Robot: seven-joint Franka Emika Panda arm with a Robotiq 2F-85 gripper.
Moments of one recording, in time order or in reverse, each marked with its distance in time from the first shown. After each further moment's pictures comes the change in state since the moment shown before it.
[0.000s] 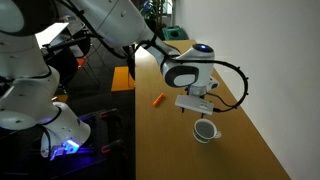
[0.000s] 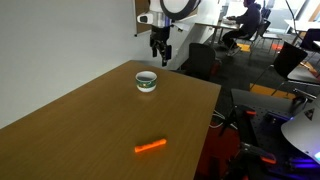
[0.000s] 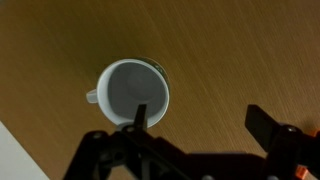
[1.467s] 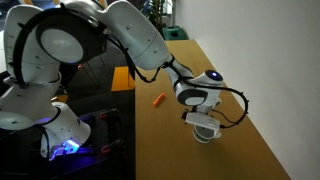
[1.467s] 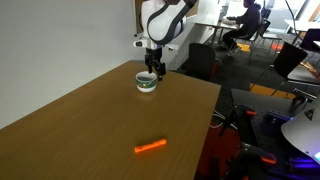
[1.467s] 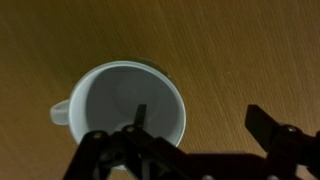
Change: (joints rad) arm -0.067 0.294 0.041 0.205 0.053 0.001 -0.167
